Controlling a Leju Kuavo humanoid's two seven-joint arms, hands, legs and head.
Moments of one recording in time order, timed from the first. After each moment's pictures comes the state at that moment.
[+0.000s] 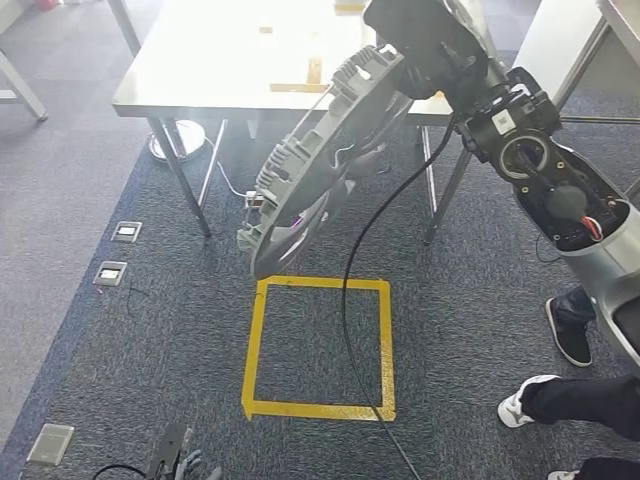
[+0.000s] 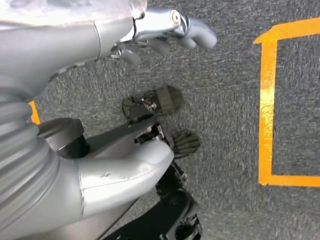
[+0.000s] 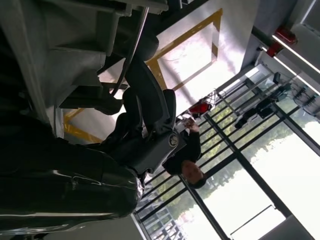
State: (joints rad) left arm -0.19 0.05 -0.99 -0.22 0.78 0.14 -0.29; right arm -1.12 -0.48 0.89 -1.52 0.19 -0.20 0.31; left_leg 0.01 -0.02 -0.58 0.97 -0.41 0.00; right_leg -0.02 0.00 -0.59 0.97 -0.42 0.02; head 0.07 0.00
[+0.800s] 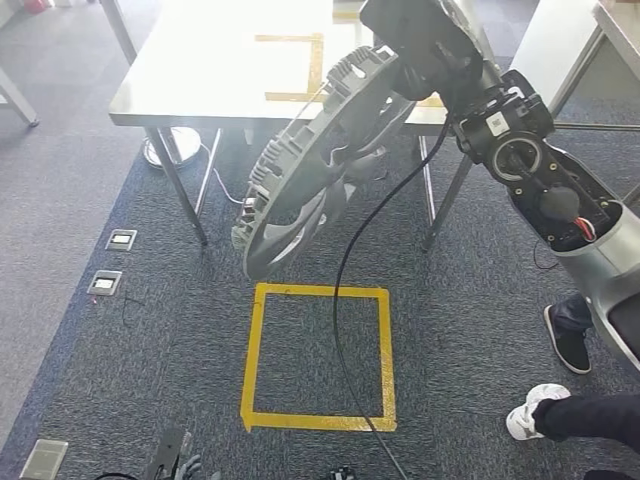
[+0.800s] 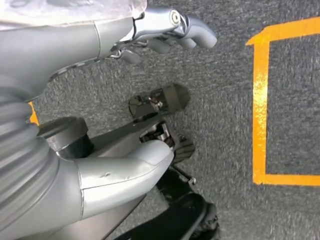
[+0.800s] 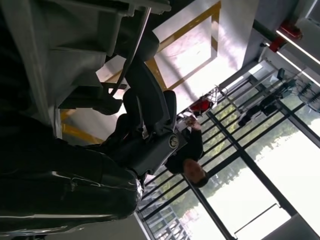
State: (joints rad) left arm -0.19 0.05 -0.99 -0.22 0.79 0.14 -0.29; right arm -1.12 -0.48 0.89 -1.52 0.19 -0.23 0.33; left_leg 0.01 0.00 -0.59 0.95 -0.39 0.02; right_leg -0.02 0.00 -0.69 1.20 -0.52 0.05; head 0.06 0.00
